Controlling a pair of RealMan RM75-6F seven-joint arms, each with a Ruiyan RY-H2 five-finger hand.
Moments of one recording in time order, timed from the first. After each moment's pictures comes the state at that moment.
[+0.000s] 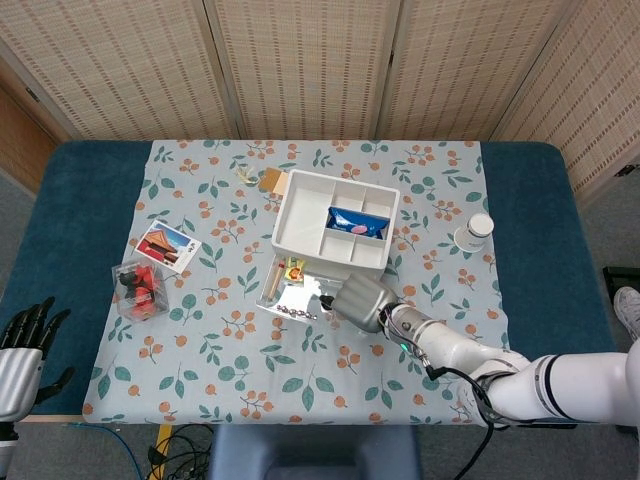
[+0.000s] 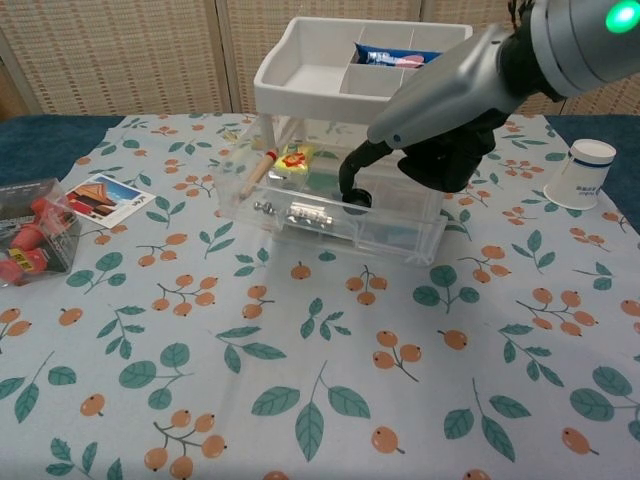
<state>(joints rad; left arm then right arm) -0.07 -1.12 -0.02 -1.59 1.55 1.52 0.09 1.53 -1.01 -0.21 -2.00 -0.67 0.63 -0.66</state>
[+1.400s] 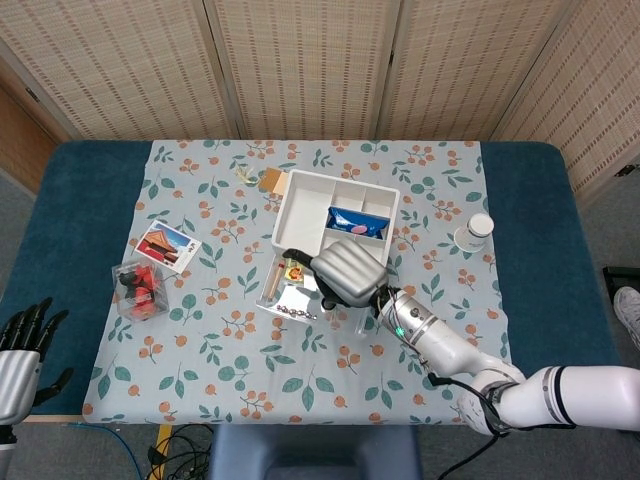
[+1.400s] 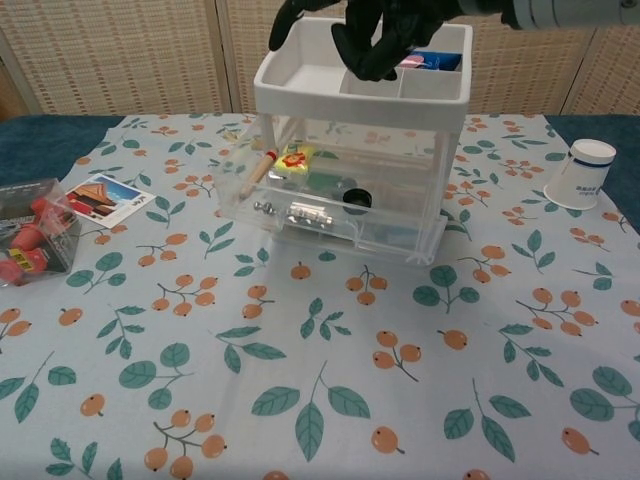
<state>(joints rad) -0.05 -1.13 -0.02 -1.59 1.56 1.55 0.09 1.17 -1.13 0.11 -1.95 -0.94 0.94 -0.28</state>
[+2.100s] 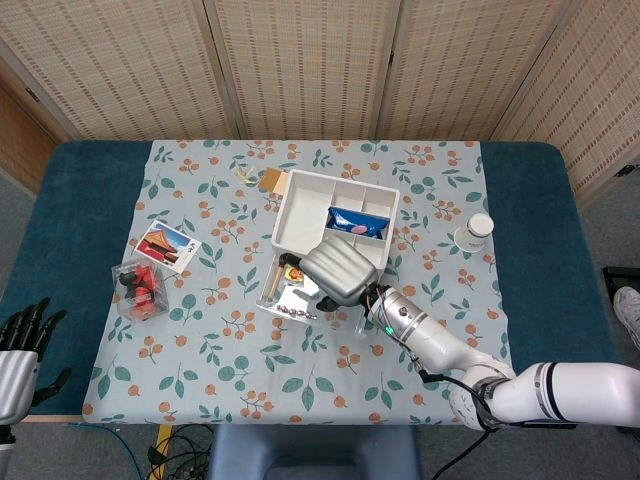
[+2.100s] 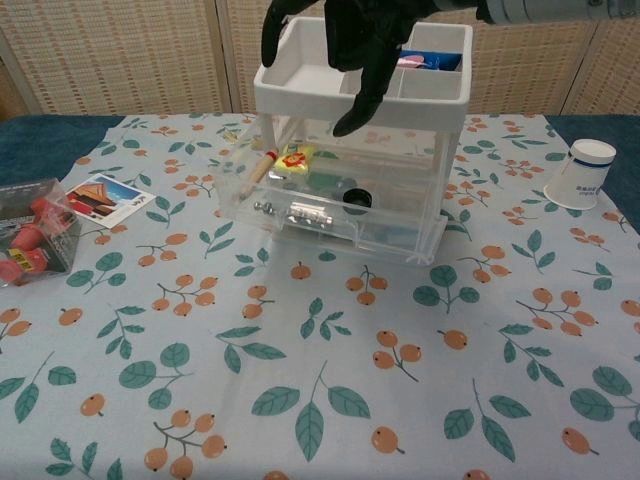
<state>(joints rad) -0.05 -1.13 -0.02 -1.58 1.55 1.54 0.08 1.17 -1.15 0.16 -1.92 -0.93 0.89 -0.42</state>
